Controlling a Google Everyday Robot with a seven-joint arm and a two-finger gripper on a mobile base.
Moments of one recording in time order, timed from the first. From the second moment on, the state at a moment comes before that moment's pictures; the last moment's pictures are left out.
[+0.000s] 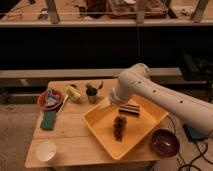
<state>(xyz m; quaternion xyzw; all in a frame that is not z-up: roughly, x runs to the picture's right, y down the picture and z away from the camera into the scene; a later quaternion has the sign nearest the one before) 0.039 0.081 0.737 -0.04 -0.30 -0.74 0.60</state>
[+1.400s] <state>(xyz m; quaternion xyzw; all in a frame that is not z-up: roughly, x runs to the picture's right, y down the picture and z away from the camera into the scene) 0.142 0.039 0.750 -0.10 -0.19 -0.81 0.54</state>
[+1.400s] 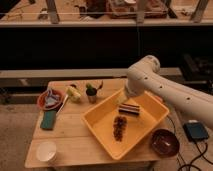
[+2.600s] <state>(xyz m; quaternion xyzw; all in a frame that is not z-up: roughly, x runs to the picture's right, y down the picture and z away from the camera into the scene) 0.140 0.092 0.827 -0.08 -0.22 -0.84 0.49</state>
